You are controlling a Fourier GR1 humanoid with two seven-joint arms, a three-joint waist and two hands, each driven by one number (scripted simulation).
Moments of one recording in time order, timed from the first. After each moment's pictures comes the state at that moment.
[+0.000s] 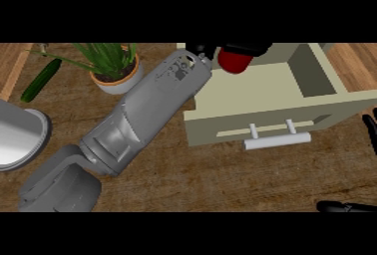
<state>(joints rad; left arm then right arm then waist) -1.44 0.00 -0.56 -0.37 0.46 0.65 -0.03 0.11 -0.05 -0.26 -2.12 -0.09 0.20 0.15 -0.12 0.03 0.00</state>
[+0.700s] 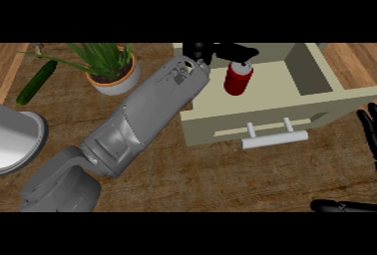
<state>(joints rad) -1.42 0.00 -0.63 -0.36 0.53 0.77 -0.05 0.08 -0.05 -0.23 -2.13 -0.07 0.19 0.16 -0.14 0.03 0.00</state>
